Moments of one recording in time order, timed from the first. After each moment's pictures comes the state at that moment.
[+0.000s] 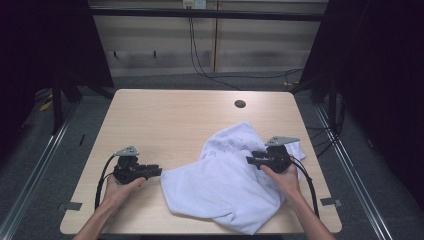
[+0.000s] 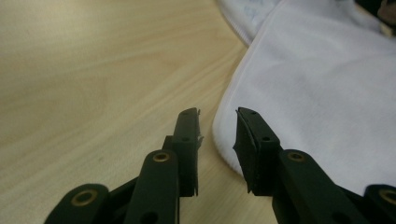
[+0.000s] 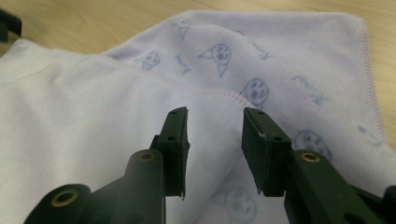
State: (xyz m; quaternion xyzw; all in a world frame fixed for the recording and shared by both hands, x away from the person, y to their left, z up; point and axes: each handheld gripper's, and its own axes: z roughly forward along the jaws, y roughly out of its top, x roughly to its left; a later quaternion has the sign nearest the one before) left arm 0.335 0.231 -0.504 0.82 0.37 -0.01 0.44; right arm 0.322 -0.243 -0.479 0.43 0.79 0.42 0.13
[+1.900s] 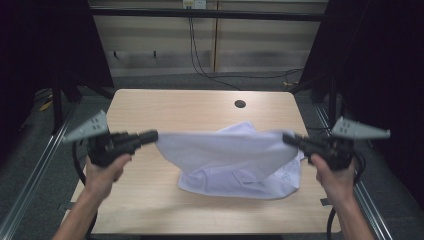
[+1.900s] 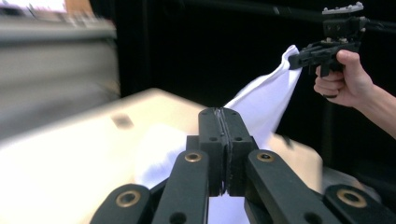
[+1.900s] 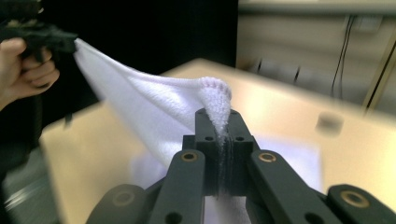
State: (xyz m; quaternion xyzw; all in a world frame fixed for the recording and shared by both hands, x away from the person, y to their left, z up) left arm 0.283 0.221 -0.351 0.74 0.22 0.05 0.63; right arm 0.227 -0.293 -0.321 0.36 0.72 0.57 0.18
